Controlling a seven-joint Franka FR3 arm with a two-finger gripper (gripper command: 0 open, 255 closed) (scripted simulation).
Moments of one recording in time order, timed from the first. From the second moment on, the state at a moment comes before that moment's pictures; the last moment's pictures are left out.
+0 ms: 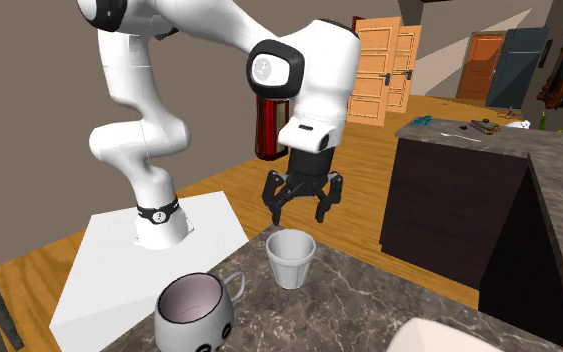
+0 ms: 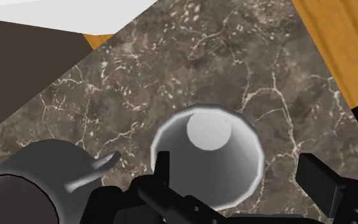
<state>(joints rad) 0.10 0.00 0.50 -2.10 -0.11 1.98 0.73</state>
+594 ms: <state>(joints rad) 0.12 0.15 0.51 -2.07 -0.21 2.07 0.83</state>
